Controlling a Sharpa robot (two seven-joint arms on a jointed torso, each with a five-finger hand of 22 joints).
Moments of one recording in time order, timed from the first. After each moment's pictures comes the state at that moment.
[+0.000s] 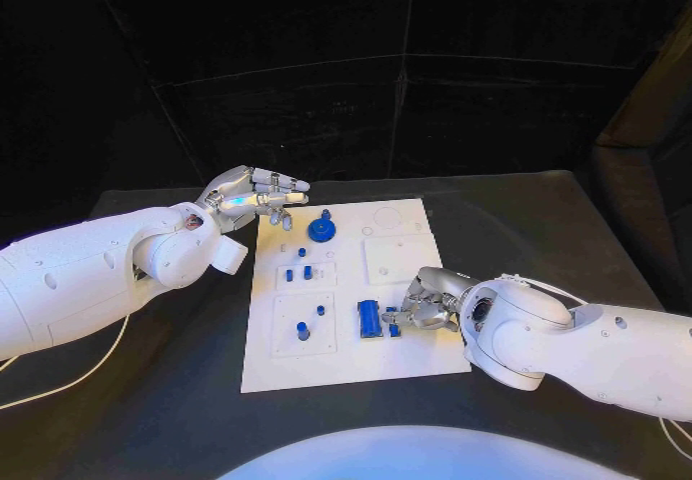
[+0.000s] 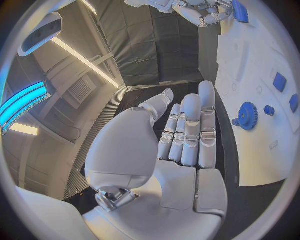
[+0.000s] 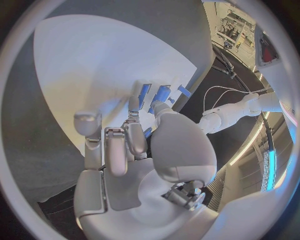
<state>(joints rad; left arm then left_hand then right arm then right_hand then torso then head) 1.21 -0.81 -0.08 1.35 -0.16 0.01 0.33 1.32 -0.10 0.38 -0.07 0.05 1.00 0.19 0.10 0.07 1.03 0.12 0.31 0.08 1.19 0.03 1.03 0.50 0.17 1.18 0.12 0.61 0.66 1.01 -0.93 -0.08 1.89 -1.34 -0.32 -0.66 1.09 -0.09 0.03 0.29 0.36 1.15 0.03 0.30 0.43 1.47 -0.04 1.26 1.31 1.47 -0.10 1.52 1.31 0.14 1.31 0.01 1.20 0.88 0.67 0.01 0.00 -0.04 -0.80</state>
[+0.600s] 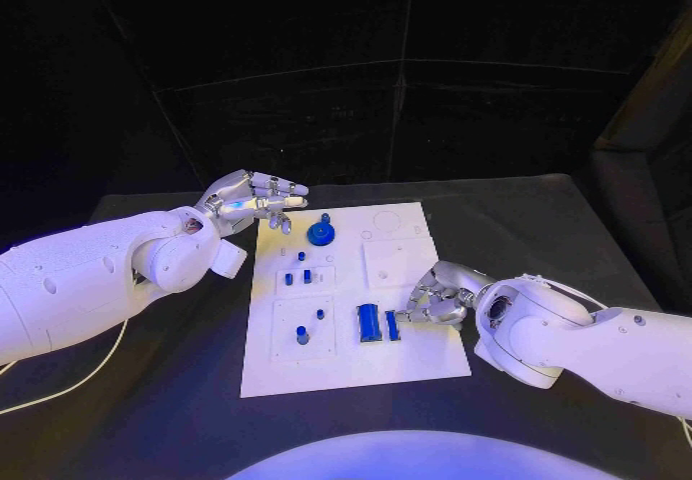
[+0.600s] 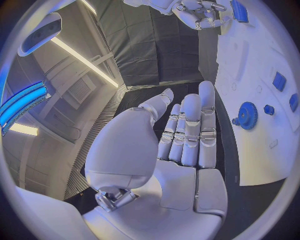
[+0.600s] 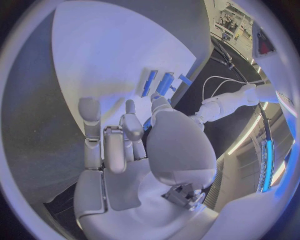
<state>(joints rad) 1.21 -0.81 -0.08 1.34 -0.16 0.01 0.33 1.32 -0.10 0.38 -0.07 0.05 1.00 0.20 0.11 0.07 1.03 0.12 0.31 0.08 1.19 0.03 1.03 0.50 0.17 1.18 0.12 0.61 0.66 1.02 -0.99 -0.08 1.87 -1.28 -0.39 -0.54 1.21 -0.11 -0.05 0.23 0.29 1.03 0.08 0.22 0.39 1.38 0.00 1.04 1.20 1.47 -0.07 1.45 1.30 0.14 1.22 0.04 1.07 0.69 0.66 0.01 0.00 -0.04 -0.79</state>
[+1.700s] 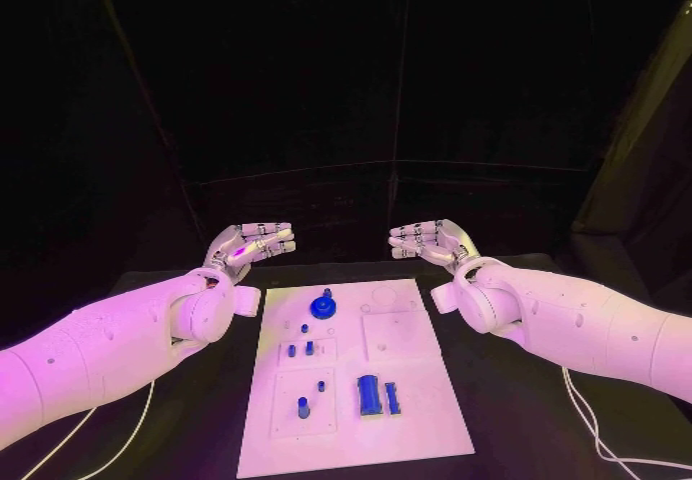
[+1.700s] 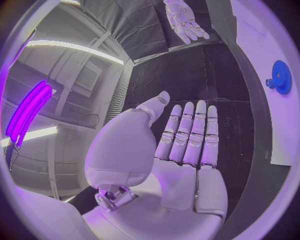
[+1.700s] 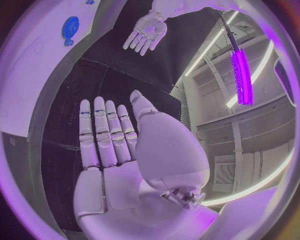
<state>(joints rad) 1.18 -0.63 -0.08 1.09 0.04 -0.19 0.49 1.20 -0.07 0.36 -0.03 0.04 0.94 0.16 0.05 0.05 0.99 0.16 0.07 0.05 0.88 0.14 0.20 0.10 0.17 0.69 0.26 0.10 0.26 1.13 -0.65 -0.04 1.13 -0.27 -0.35 0.44 1.34 -0.01 0.04 0.04 0.15 0.93 0.18 0.05 0.11 1.06 0.13 0.05 0.05 1.08 0.10 0.05 0.06 0.17 0.84 0.23 0.22 0.06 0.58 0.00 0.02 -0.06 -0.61</state>
